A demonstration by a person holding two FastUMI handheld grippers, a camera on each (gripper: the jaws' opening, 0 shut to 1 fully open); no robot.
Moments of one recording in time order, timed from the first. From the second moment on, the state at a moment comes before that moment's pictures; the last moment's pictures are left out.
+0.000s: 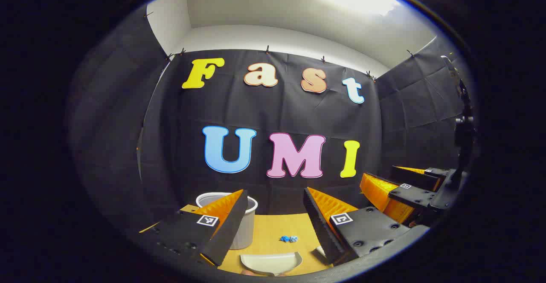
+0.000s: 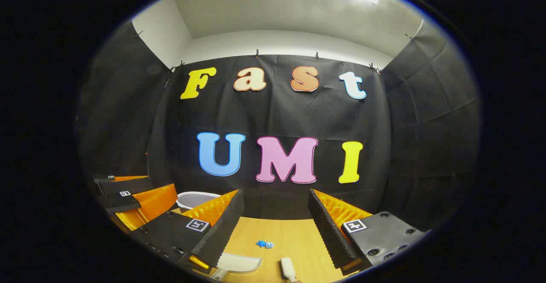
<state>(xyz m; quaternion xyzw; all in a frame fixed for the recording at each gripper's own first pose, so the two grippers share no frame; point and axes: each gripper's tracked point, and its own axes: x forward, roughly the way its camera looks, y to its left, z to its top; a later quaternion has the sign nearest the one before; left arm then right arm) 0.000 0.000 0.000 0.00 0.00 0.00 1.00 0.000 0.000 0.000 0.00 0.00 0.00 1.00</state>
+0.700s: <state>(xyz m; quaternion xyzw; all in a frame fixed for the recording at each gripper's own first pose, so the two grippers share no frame) 0.000 -0.005 0.015 0.01 -0.02 0.00 1.00 0.001 -0.002 -0.001 0.01 0.01 0.00 1.00</state>
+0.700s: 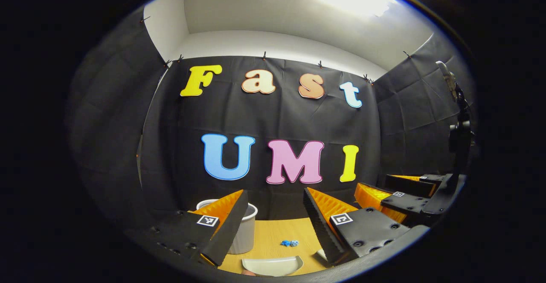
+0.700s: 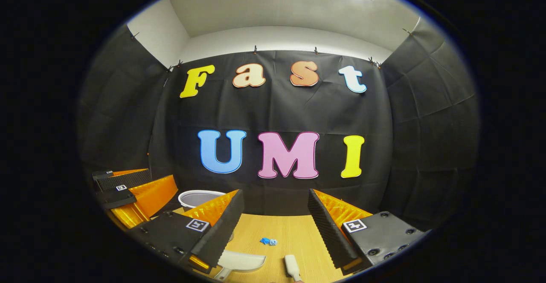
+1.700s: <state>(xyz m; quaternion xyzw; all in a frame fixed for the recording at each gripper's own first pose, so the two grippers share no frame) 0.013 -0.009 -0.045 0.00 0.07 0.01 1.00 0.010 -0.034 -0.002 0.00 0.03 -0.02 1.00</state>
